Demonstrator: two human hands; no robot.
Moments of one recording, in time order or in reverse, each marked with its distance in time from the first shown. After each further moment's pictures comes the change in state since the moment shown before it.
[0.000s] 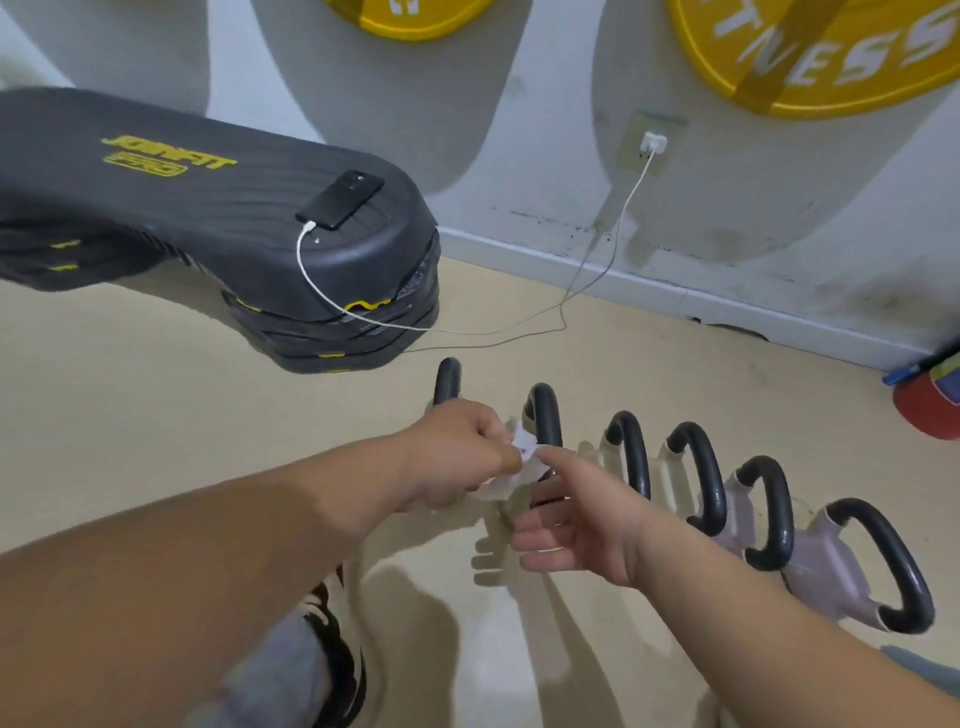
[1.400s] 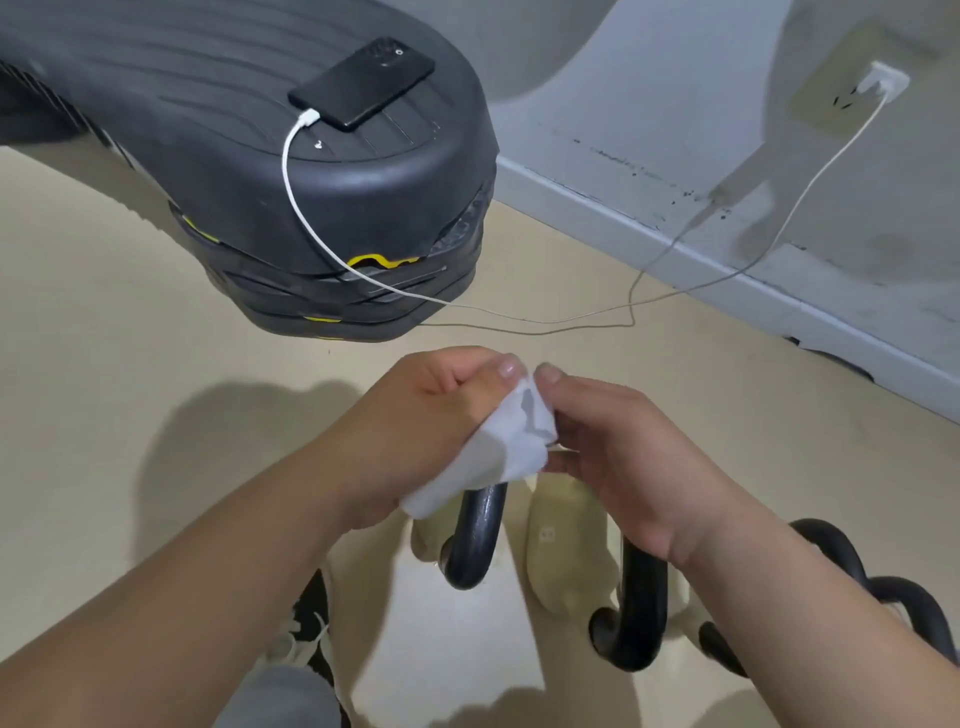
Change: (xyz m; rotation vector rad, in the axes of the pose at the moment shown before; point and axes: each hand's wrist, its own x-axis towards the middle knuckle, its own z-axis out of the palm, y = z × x) left_hand 0.104 -0.055 -0.088 -0.449 0.060 0.134; right_hand 0.123 -0.120 0.047 -0.225 -0.162 -0.464
